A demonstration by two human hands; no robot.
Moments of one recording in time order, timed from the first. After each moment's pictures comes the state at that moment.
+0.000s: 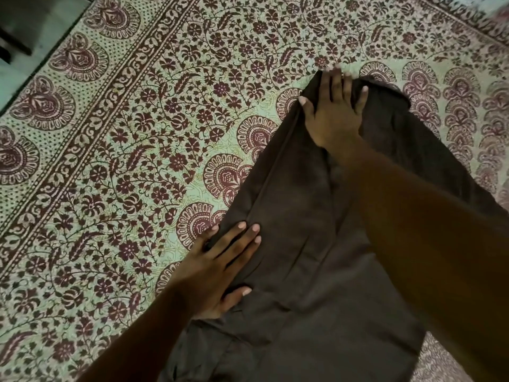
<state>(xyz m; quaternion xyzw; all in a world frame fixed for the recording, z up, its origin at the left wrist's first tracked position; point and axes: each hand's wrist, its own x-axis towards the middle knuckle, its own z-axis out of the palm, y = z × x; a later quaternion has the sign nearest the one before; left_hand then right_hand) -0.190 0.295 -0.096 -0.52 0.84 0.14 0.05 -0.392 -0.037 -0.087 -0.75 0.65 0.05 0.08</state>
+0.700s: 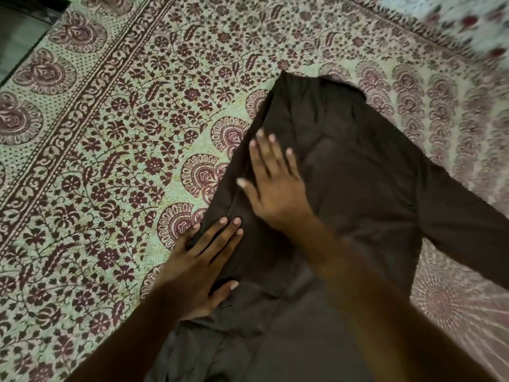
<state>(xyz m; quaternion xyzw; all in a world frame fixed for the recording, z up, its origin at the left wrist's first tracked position) -0.192 0.299 -0.097 -0.53 0.84 0.14 0.03 -0.382 0.144 -0.084 -0.84 0.54 -0.04 0.06</state>
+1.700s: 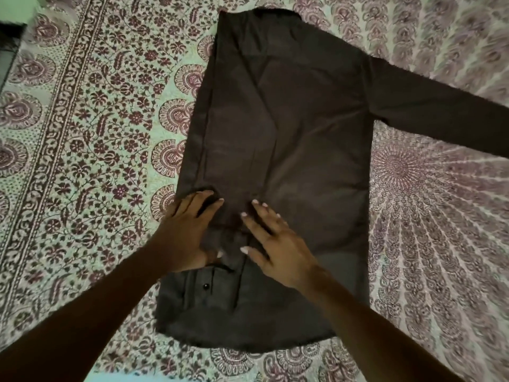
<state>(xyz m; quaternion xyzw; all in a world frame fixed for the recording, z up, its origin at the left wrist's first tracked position) -0.186 0.394 -0.047 -0.49 0.84 0.22 0.10 -0.439 0.457 -0.070 -0.80 0.54 -0.07 0.26</state>
